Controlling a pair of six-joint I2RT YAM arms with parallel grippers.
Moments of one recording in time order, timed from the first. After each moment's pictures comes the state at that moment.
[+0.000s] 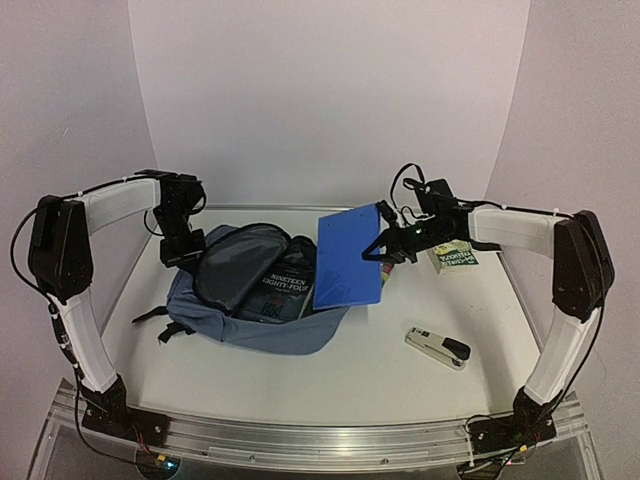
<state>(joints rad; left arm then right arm) -0.31 1.84 1.54 -1.13 0.05 -0.63 0.44 1.82 1.35 -0.37 -0.74 0.38</state>
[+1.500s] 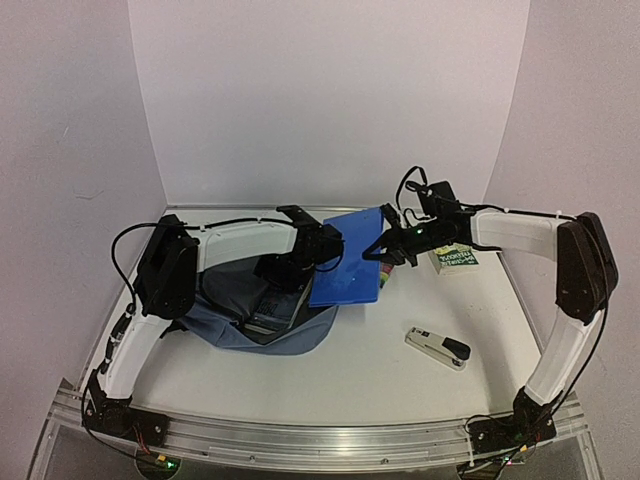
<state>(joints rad) -0.91 2.38 2.11 -1.33 -0.65 -0.63 0.45 1.80 1.30 -0.32 -0.75 0.54</state>
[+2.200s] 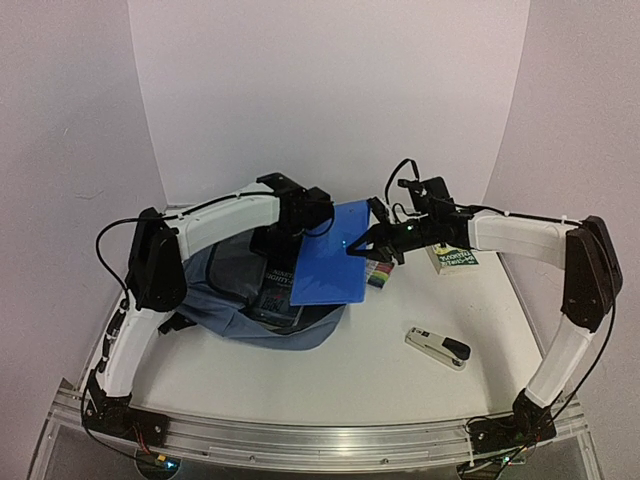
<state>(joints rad) -0.84 2.34 2.27 -1.38 -0.58 -0.66 0.54 1.75 1.29 -0.21 -0.76 0.67</state>
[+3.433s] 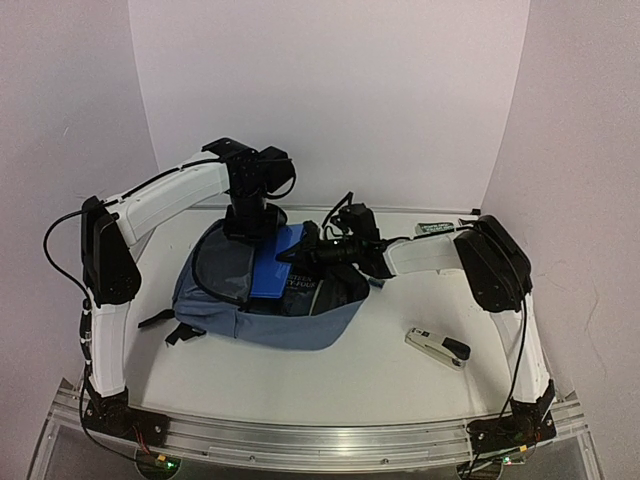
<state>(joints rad) -0.75 2.07 2.13 -1.36 -0.24 -0.68 0.72 2.29 1.59 0.41 -0.78 1.30</state>
